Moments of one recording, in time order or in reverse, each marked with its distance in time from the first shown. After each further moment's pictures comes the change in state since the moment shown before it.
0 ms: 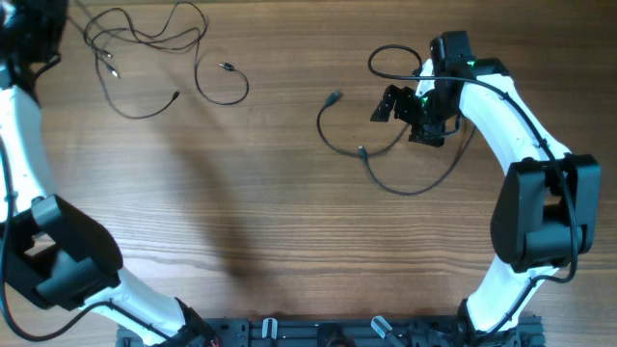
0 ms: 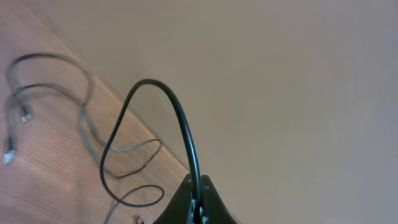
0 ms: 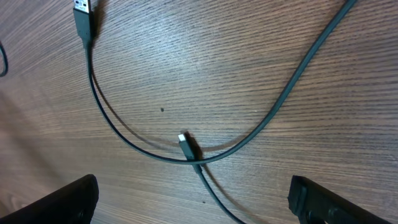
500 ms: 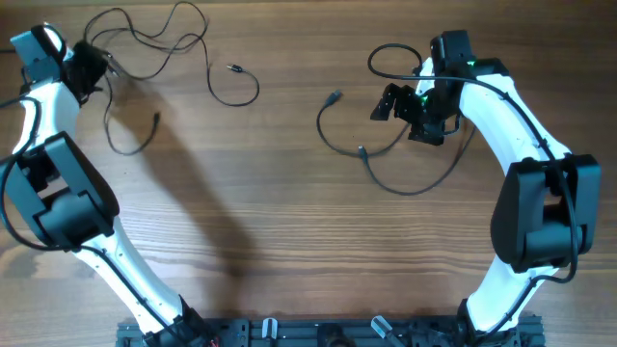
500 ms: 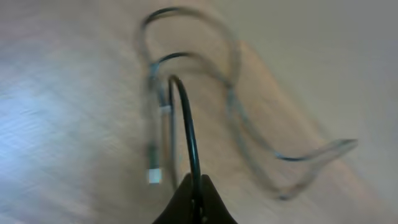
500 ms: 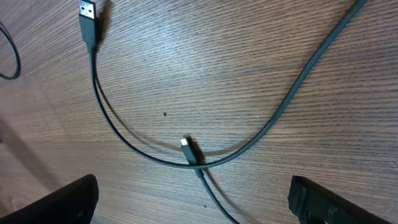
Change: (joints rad) left arm -0.052 0.360 -0.003 0.081 -0.249 0.331; right arm 0.000 0.000 0.000 0.015 0.000 0.000
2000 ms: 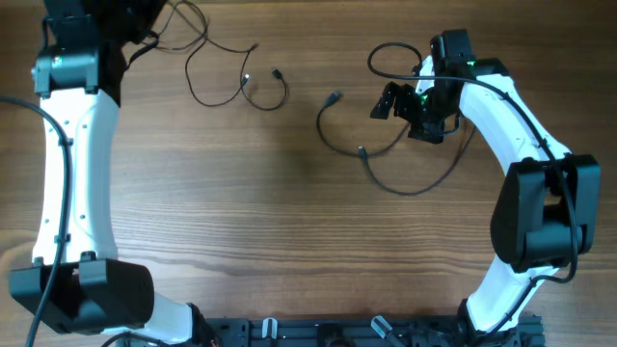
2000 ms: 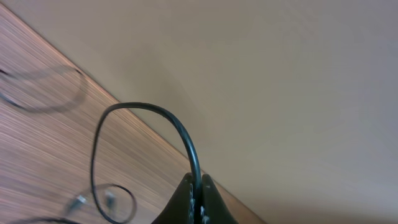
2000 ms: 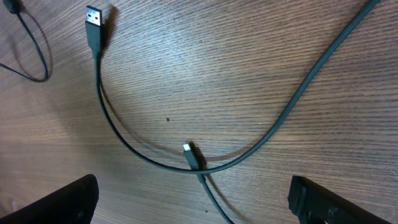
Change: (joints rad) left arm -0.349 -0.568 0.001 -0.254 -0.060 -0.396; right arm 0.000 0.000 0.000 0.019 0.000 0.000
